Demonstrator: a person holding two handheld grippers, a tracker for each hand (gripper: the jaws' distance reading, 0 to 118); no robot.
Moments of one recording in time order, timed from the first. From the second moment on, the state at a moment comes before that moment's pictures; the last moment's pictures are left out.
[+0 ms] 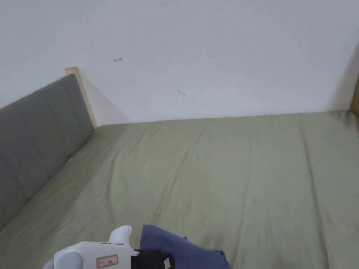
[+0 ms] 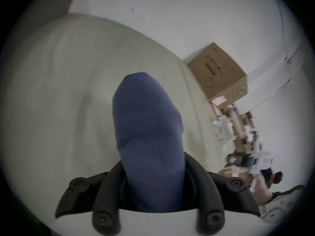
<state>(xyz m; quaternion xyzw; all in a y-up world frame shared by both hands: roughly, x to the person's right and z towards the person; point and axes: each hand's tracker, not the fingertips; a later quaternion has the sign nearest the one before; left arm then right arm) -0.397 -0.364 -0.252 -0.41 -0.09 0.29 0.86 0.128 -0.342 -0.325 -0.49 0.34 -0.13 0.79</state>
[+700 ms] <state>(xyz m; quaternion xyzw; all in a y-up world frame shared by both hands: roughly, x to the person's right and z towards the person) -0.579 -0.324 -0.193 -0.50 0.23 0.03 0.83 0.121 -0.307 -0.341 -0.46 0.31 -0.11 0.83</state>
